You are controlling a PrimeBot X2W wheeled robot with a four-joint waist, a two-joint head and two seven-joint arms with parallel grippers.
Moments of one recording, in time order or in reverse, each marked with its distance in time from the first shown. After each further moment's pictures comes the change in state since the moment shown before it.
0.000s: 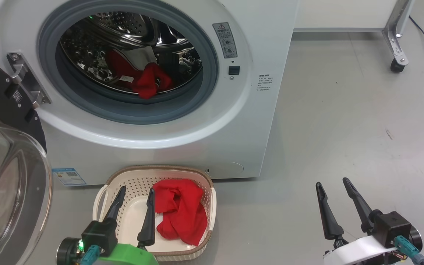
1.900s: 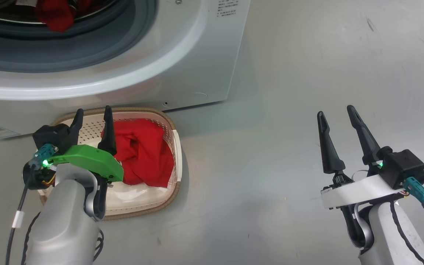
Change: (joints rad) left arm -0.554 -0.015 0.159 0.555 -0.123 -0.091 0.000; right arm -0.280 -0.008 0.008 -0.012 0.024 0.038 0.000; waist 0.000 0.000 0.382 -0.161
